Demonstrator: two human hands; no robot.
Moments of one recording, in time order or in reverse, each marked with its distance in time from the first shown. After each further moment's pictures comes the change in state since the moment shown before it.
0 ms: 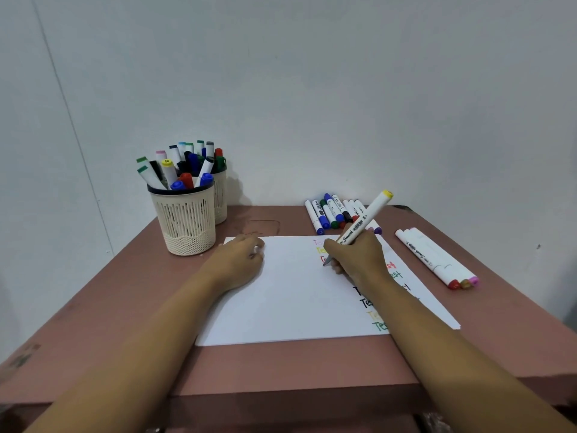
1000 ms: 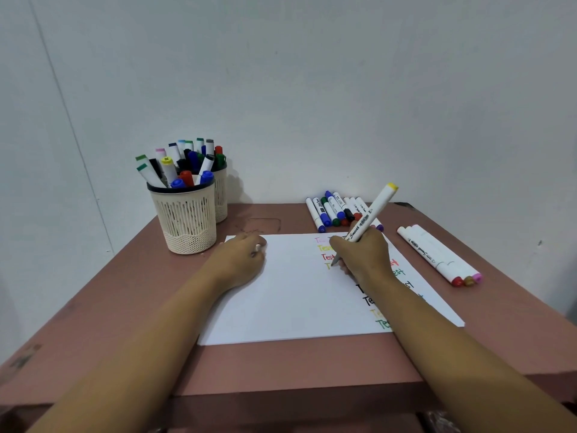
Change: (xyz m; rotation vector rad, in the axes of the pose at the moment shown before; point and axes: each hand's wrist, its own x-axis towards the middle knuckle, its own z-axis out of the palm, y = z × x) left_hand 0.002 -0.002 0.002 -0.005 -0.002 0.000; right_hand 0.004 0.005 0.000 -0.065 0.095 0.013
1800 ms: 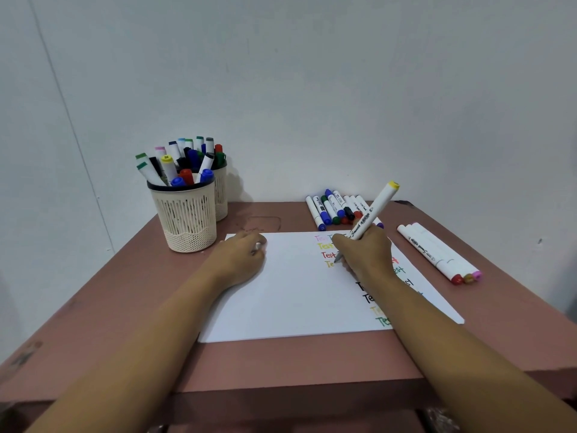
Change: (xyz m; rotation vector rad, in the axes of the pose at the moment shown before) left_hand 0.000 -0.001 0.001 -0.001 -0.002 -0.004; right_hand -0.005 -0.003 -0.003 -0.016 0.019 0.001
